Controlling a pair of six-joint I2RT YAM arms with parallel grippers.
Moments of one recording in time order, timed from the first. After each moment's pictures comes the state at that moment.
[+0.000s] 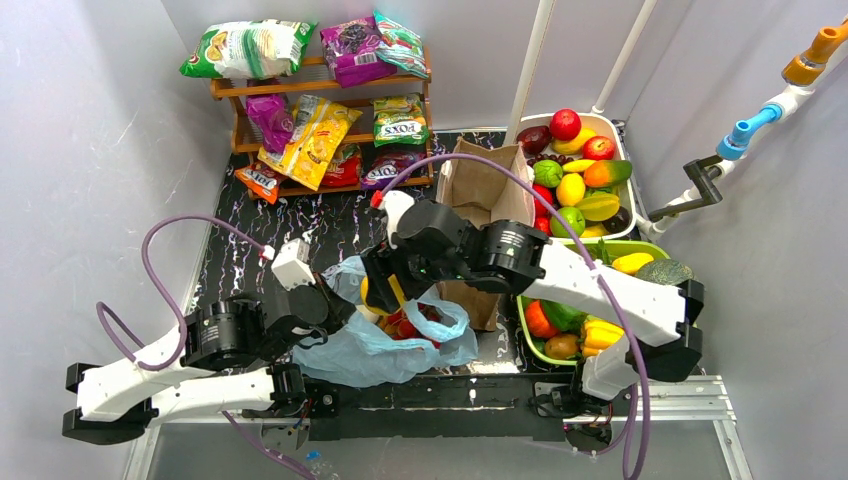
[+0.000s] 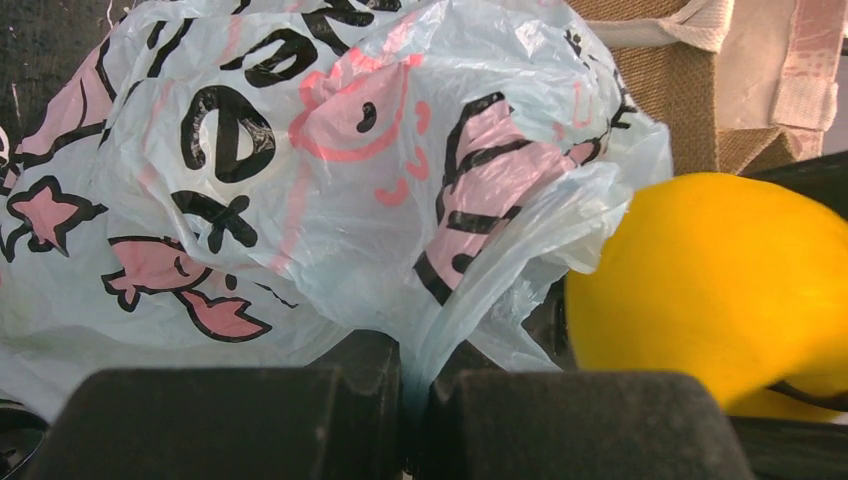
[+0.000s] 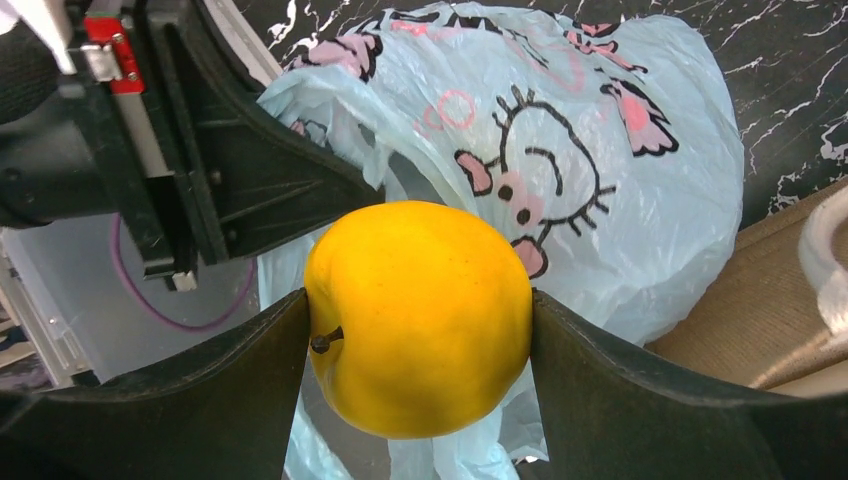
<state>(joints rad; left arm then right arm) -1.27 0.67 1.01 -1.16 -0.61 -1.26 1.28 1.49 1.72 -0.87 0.04 0.47</state>
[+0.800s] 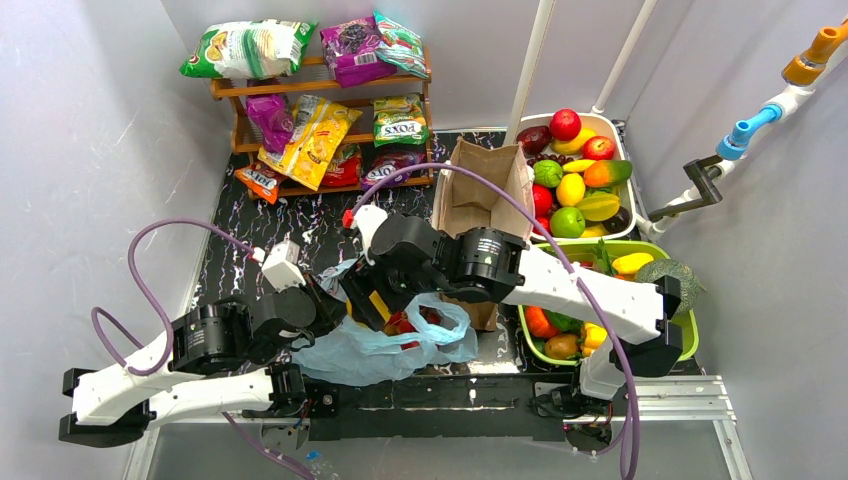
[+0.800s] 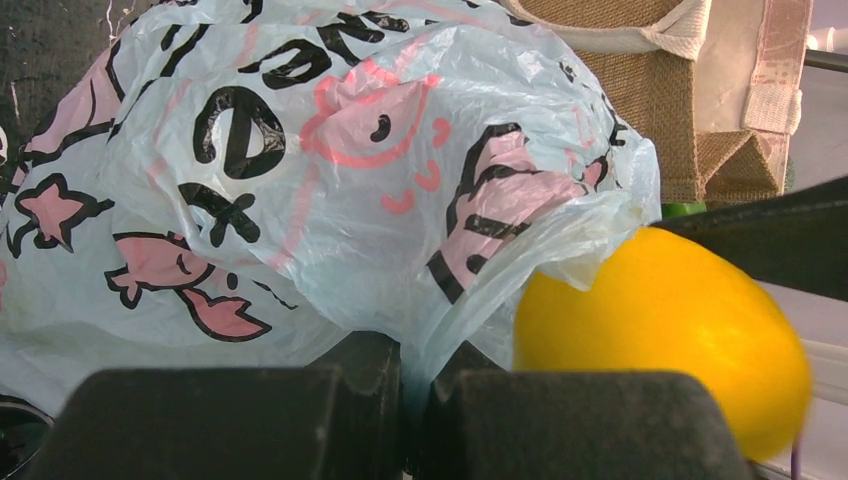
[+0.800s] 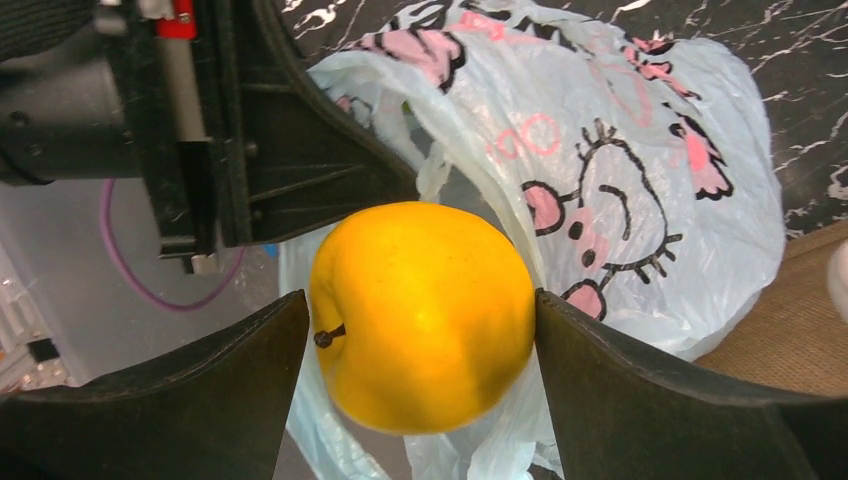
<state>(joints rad) -1.27 0.61 1.01 -1.18 -0.61 -1.27 1.37 1.61 1.85 -0.93 0.06 0.40</state>
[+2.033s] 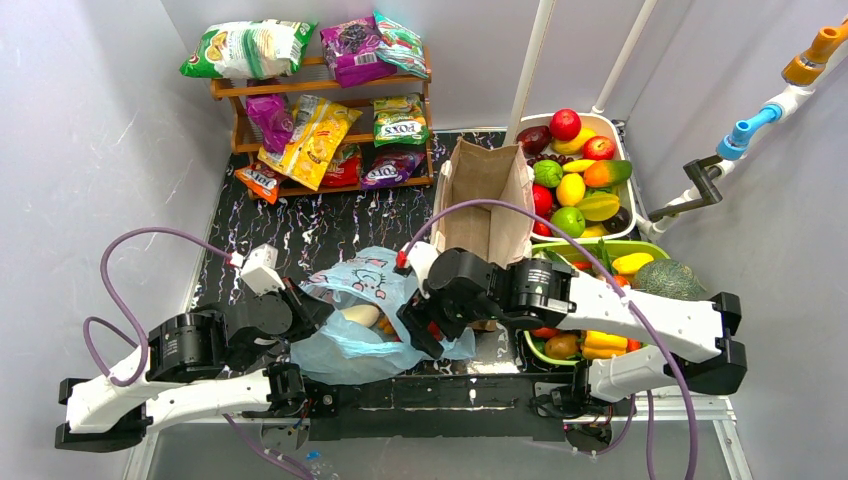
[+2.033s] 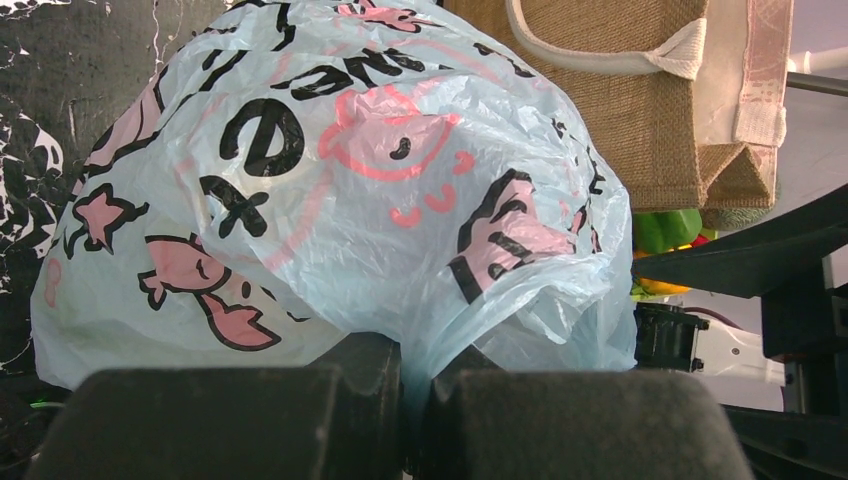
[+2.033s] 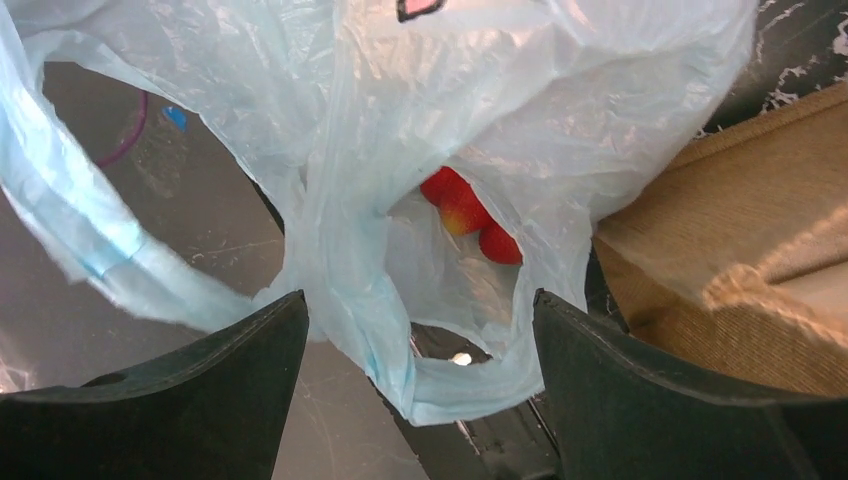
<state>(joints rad) -1.27 0.50 1.00 -1.24 -0.64 -1.26 1.37 1.27 1.38 -0.90 0.06 0.34</state>
